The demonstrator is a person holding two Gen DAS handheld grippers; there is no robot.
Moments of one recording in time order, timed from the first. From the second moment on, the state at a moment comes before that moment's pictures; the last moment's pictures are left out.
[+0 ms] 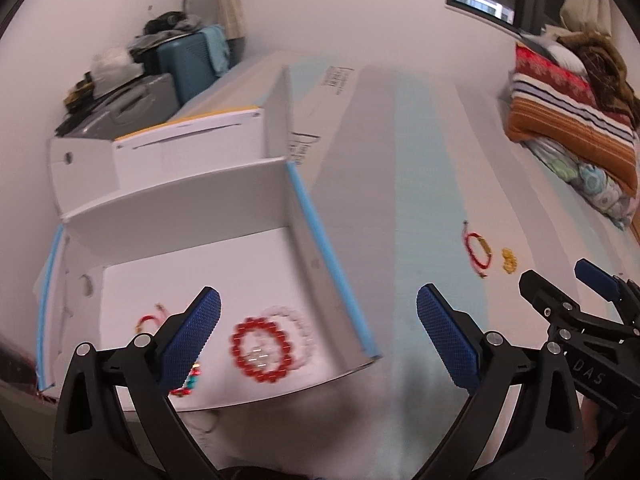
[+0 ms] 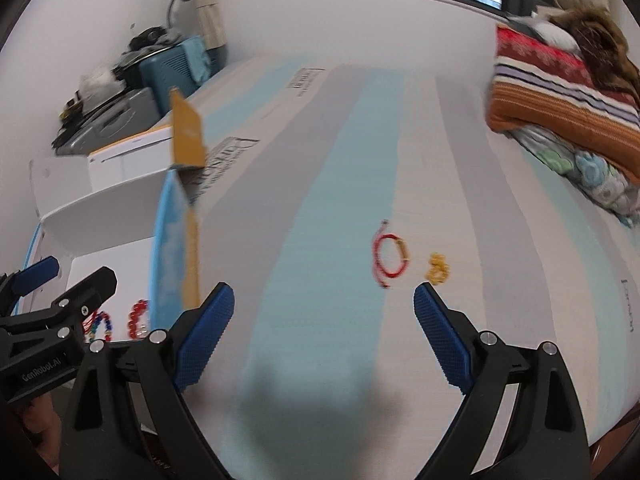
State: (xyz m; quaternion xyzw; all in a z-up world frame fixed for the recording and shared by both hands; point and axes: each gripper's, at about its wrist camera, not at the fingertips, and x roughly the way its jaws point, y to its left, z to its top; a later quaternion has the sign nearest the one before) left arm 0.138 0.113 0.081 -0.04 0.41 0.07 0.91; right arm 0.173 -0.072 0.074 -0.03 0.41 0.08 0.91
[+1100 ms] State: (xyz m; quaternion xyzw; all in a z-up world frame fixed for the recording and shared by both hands) left arm 0.315 -0.031 -0.050 -0.02 0.51 0.01 0.86; right arm 0.303 -0.217 -0.053 0.03 0.48 0.06 0.87
